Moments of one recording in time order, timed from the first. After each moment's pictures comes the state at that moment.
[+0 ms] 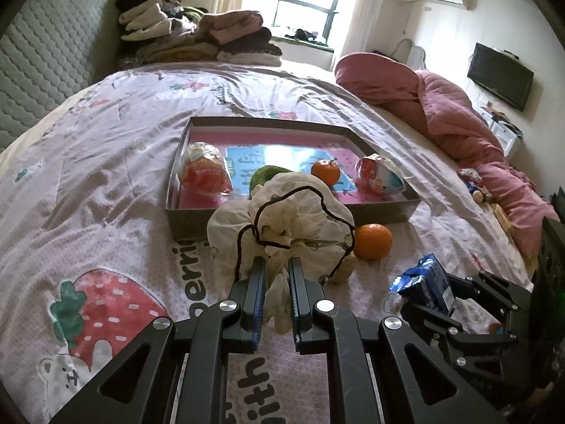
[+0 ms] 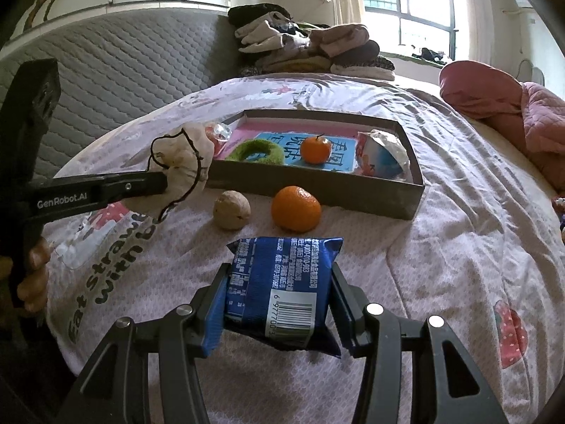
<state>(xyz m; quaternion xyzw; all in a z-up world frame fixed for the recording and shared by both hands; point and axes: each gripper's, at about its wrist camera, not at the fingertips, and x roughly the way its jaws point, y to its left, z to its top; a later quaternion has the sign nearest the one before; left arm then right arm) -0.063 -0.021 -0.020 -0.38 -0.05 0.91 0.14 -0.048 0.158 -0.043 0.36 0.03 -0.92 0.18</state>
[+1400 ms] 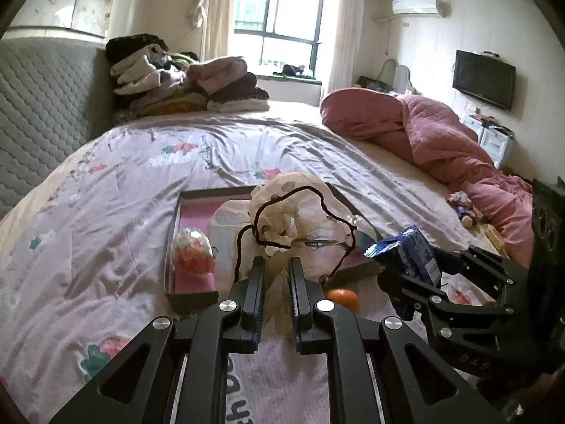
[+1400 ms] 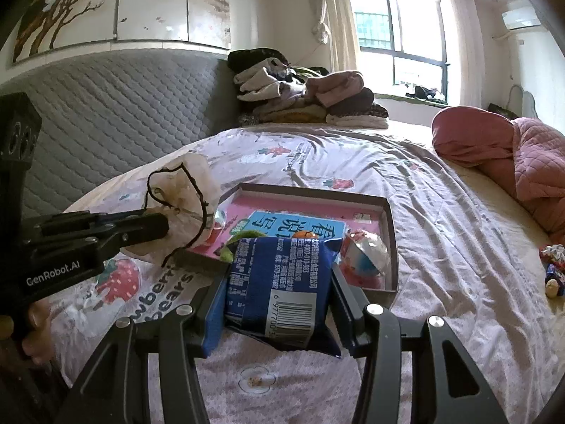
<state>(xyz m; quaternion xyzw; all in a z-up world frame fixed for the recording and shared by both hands) -0.059 0.006 0.050 -0.29 -0.02 0.95 0.14 -0.077 0.164 0.026 0.27 0.02 -0.95 0.17</state>
